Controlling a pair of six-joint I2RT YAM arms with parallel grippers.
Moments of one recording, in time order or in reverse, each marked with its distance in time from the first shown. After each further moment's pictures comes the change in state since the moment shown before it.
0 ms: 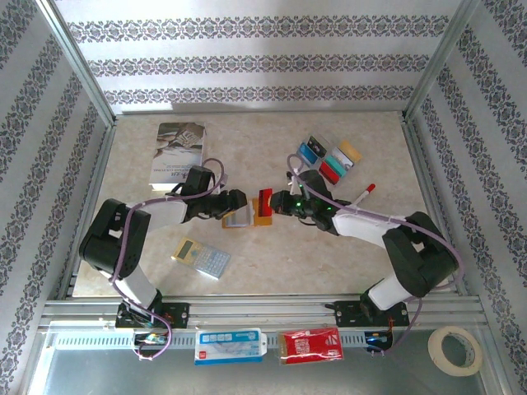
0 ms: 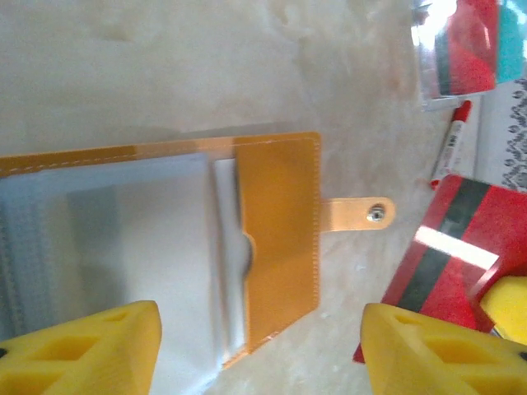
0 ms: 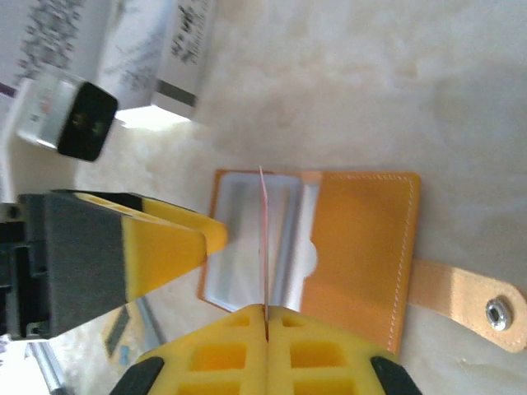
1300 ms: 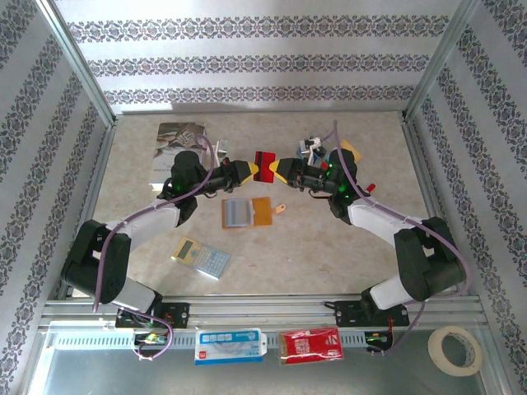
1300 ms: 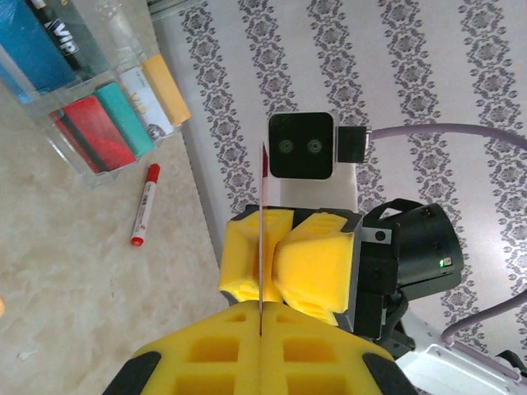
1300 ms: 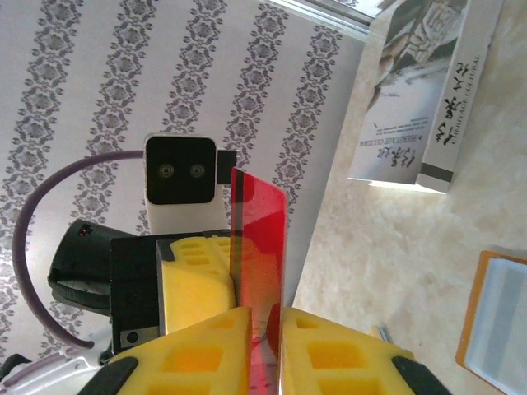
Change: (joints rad) left arm -0.048 -0.178 0.008 0.572 0.165 -0.455; right arm -0.162 -0.030 0.060 0.443 -0.429 0.458
